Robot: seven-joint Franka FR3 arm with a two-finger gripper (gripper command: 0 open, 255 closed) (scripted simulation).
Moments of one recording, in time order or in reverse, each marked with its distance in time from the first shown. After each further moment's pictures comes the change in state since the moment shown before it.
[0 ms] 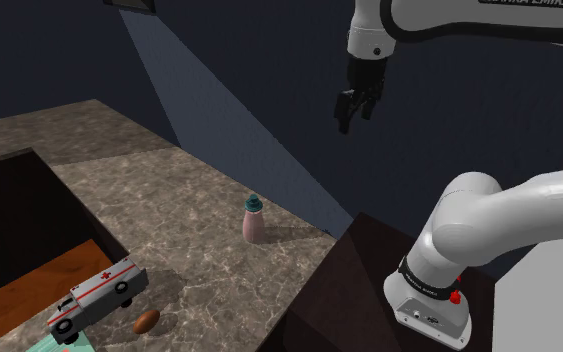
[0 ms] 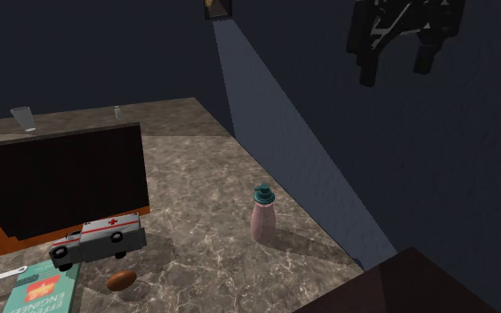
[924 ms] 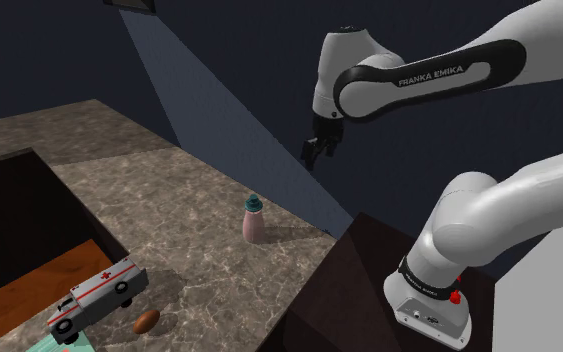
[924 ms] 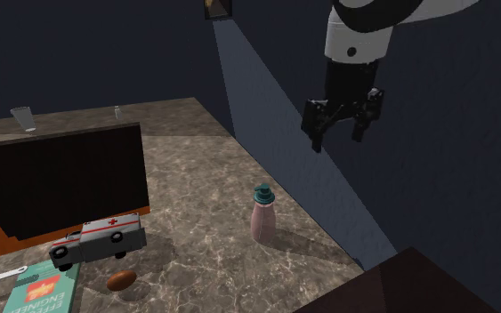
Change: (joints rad) arm 0.012 0.185 -0.019 -0.258 -0.001 0.513 0.015
